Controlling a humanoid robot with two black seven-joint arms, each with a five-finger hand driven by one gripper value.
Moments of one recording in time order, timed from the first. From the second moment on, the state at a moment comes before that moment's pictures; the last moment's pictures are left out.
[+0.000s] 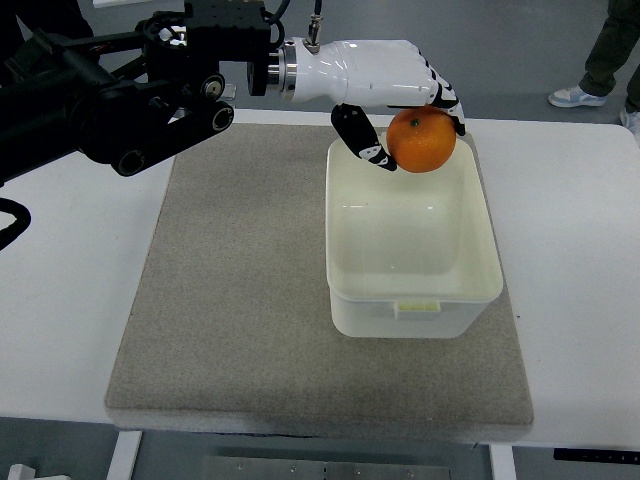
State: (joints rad) left arm -1.44 0.27 -0.16 -0.95 1.63 -0.02 -0.61; right arm 0.02 0.00 -0.04 0.23 0.08 -0.21 0.11
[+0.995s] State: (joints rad) left arm -1.39 0.31 -0.18 -1.03 1.62 0.01 -0.61; right arm 0.02 0.00 -0.04 0.23 0.08 -0.21 0.11
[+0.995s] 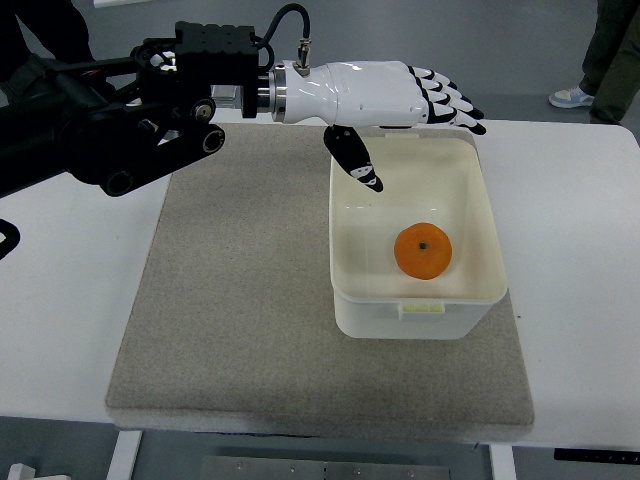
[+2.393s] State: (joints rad) left arm -1.32 0.39 -0.17 -0.51 1.53 0.05 -0.61; right arm 0.02 0.00 -0.04 0.23 0.08 -0.21 0.11
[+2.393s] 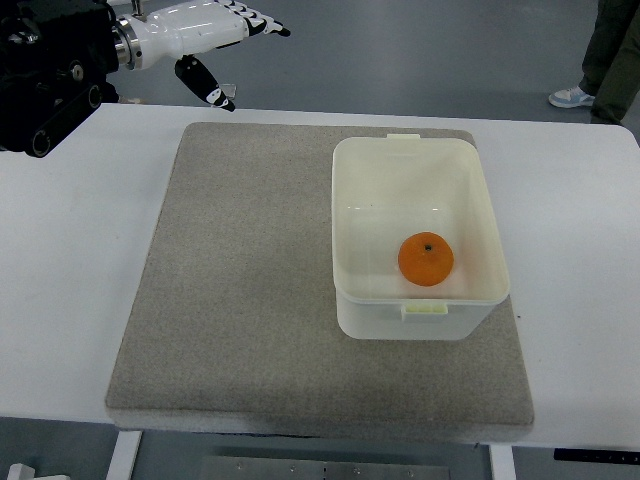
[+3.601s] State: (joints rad) left arm -1.20 0.18 -0.19 -0.15 0.08 0.01 -0.29; right arm 0.02 0.00 -0.04 0.23 0.08 -0.21 0.11
